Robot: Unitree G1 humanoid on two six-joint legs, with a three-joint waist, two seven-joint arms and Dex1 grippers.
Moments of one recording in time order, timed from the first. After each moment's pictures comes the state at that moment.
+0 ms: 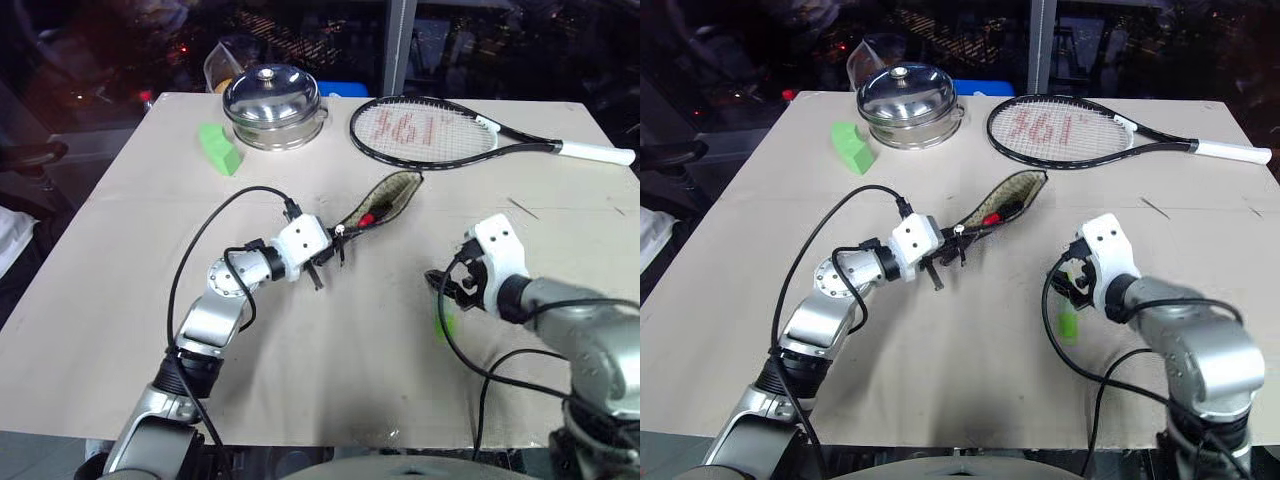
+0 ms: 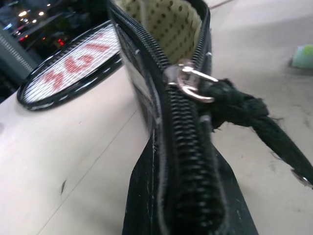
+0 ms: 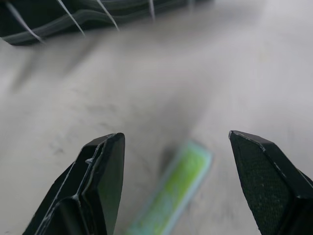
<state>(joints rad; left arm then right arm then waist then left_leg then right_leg) -0.36 0.48 -0.19 -0.04 -0.02 0.02 -0.75 -0.27 -0.32 -0.07 -0.85 0.30 1.61 0.30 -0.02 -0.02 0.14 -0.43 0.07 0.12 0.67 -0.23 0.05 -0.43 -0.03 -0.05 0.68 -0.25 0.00</state>
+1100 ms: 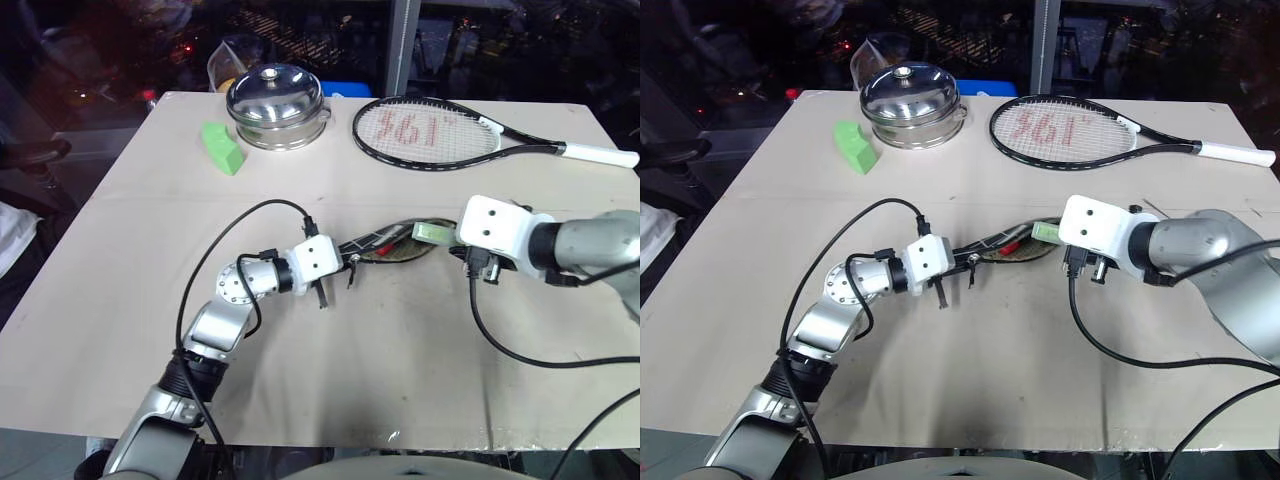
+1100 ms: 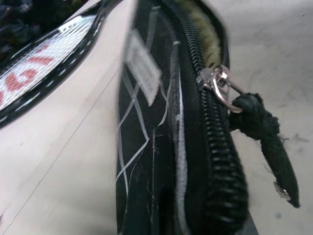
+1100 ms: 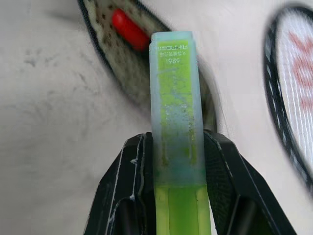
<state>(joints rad) -0.36 0.48 -0.24 -0.01 -0.03 -0.06 -0.88 -0.73 -1.12 0.48 -0.65 0.21 0.89 0.80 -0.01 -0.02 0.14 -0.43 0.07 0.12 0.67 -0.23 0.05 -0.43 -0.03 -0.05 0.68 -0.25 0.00</state>
